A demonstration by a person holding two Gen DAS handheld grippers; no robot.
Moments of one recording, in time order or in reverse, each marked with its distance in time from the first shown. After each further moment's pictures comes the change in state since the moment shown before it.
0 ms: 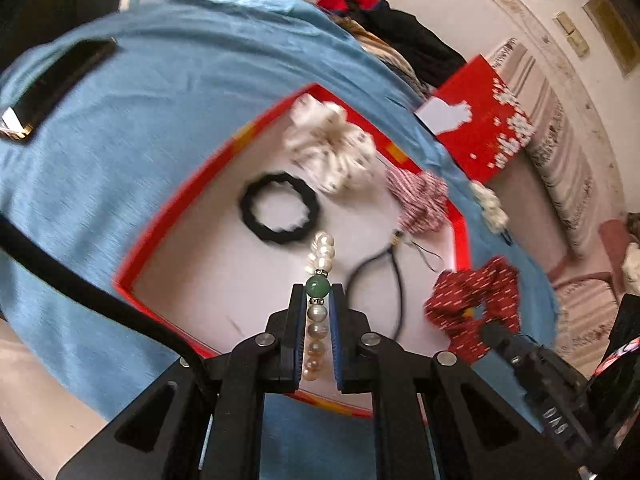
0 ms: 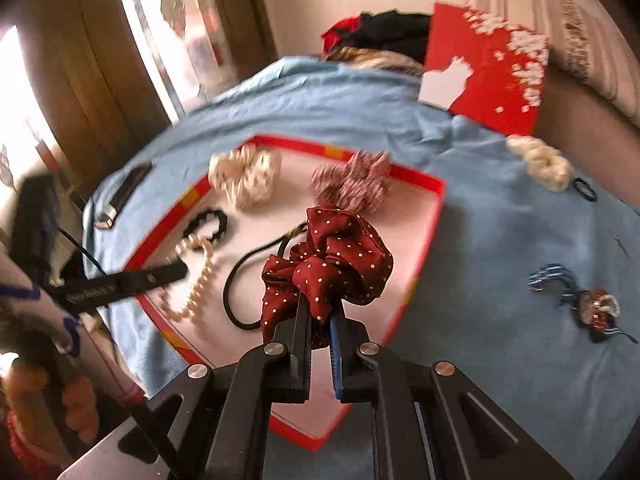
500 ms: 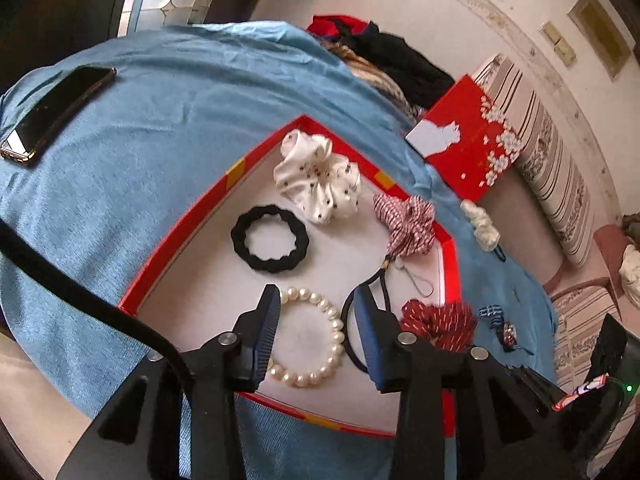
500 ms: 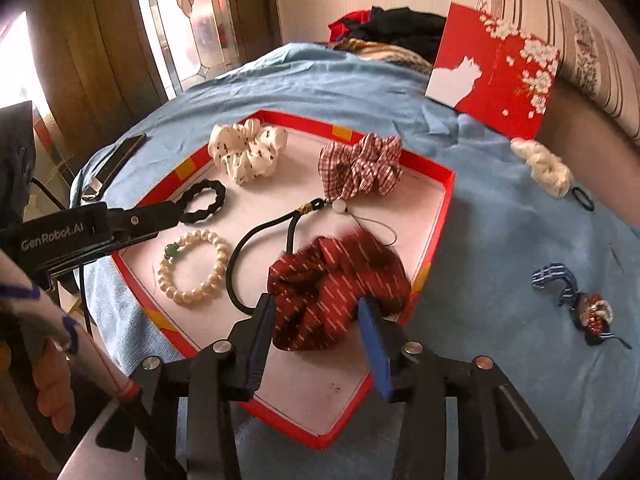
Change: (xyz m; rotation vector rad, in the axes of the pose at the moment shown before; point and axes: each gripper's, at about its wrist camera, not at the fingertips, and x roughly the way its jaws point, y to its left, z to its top) left arm -0.015 -0.003 0.004 0.015 -0.097 -0.039; right arm 0.000 0.014 -0.011 -0.062 0.003 -0.060
